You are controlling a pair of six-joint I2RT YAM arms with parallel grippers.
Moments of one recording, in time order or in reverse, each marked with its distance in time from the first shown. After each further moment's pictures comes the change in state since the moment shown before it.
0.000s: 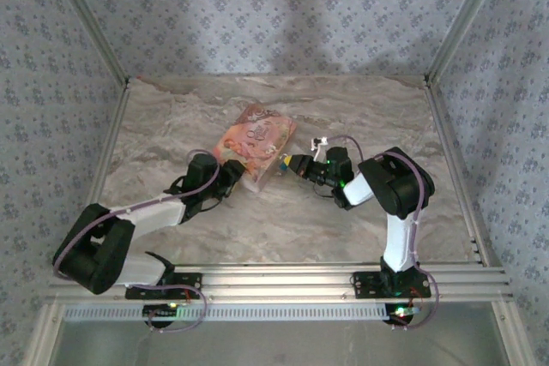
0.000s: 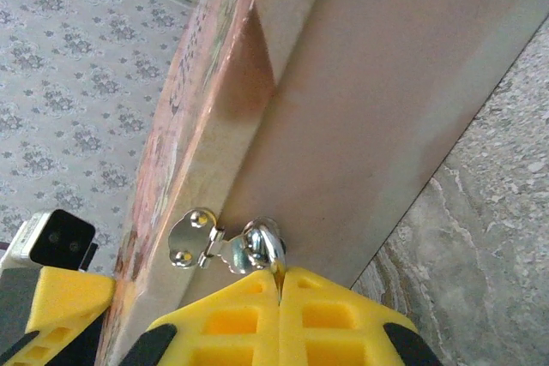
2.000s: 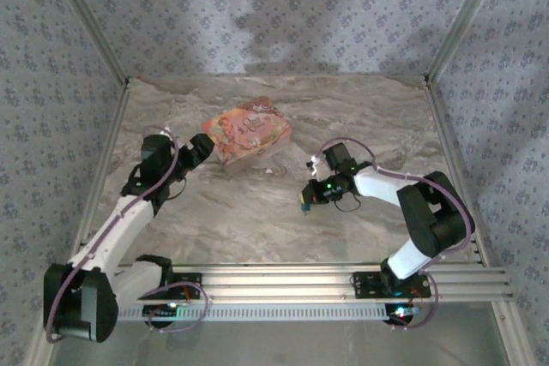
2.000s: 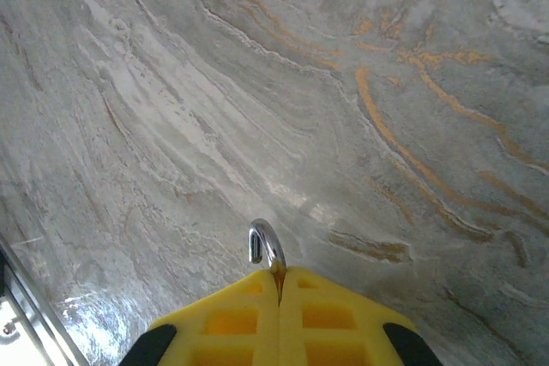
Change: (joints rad) left arm 0.314 -0.315 0.154 -0.365 0.047 0.475; right arm 0.014 -0.364 0.146 -1.375 -0.064 -0.663
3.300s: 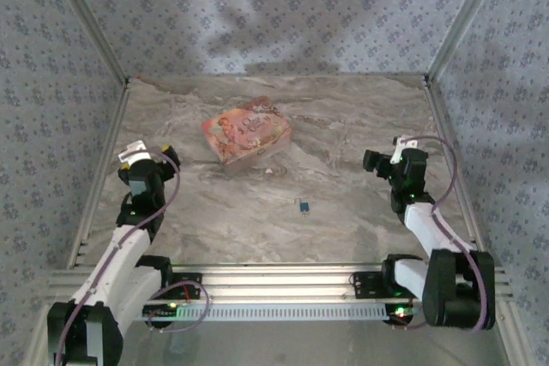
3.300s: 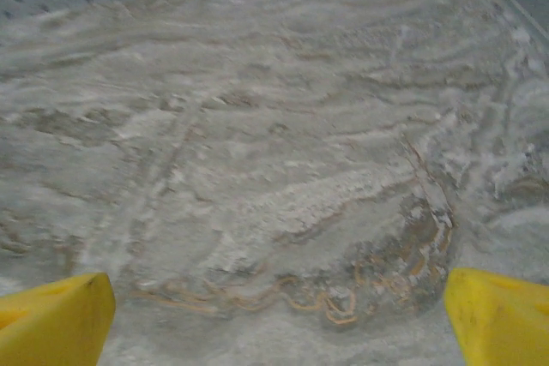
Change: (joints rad) left arm 0.080 -0.198 -0.242 0.216 -0.629 0.546; right arm -0.540 -0.469 -0.349 0.529 0.531 -0.171
